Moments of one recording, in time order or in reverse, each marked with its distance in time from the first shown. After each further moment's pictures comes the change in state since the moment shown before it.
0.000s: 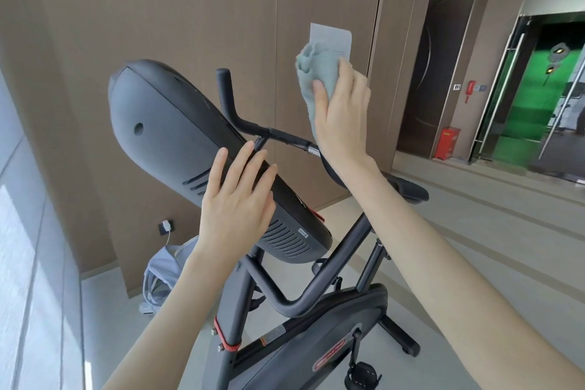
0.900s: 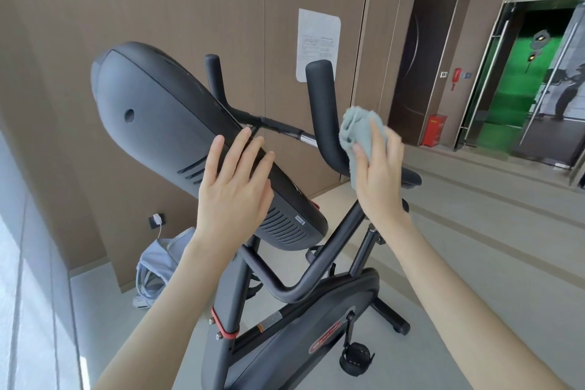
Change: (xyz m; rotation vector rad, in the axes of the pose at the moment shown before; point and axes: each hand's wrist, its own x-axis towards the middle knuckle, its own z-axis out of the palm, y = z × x) left_hand -0.001 -0.001 0.004 -0.032 -0.002 0.011; right_hand -0.087 0.065 -0.043 -0.078 -0.035 -0.047
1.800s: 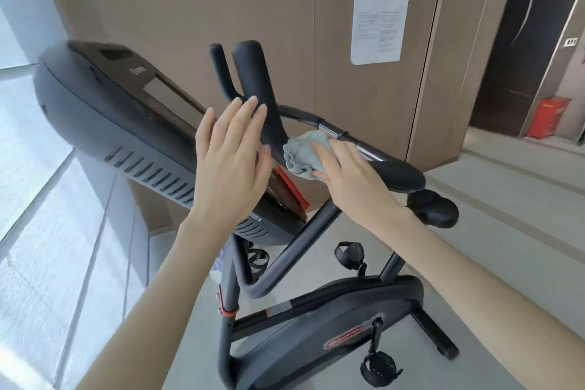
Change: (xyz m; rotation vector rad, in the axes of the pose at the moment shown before) left_hand 0.063 0.106 -0.003 -0.084 -0.016 -0.193; right_hand 0.007 0.102 -0.006 -0.044 -0.416 -0.535
